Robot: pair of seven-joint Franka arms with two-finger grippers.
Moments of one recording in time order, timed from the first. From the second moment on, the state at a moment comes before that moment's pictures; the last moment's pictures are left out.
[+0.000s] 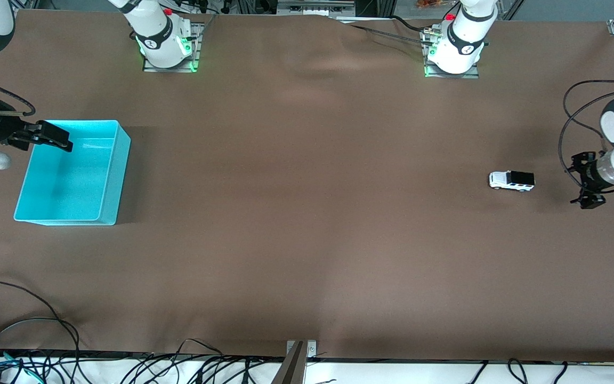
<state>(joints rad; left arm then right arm) 0.54 0.33 -0.17 -2.00 0.24 2.27 -1.34 -0.01 0.09 0.00 -1.61 0.01 1.63 0.01</state>
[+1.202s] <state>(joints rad) 0.53 0.20 -0.32 -1.58 0.14 1.83 -0.47 -0.01 0.09 0.00 -1.61 0.01 1.63 0.01</state>
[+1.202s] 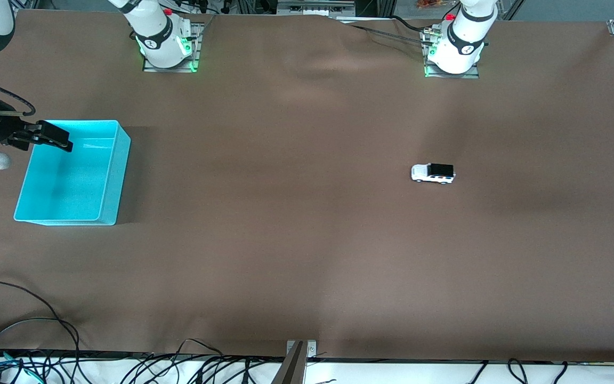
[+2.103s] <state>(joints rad) 0.53 0.20 -0.44 -1.48 0.04 1.73 -0.07 -0.01 0.09 0.00 -1.61 0.01 1.63 0.01</state>
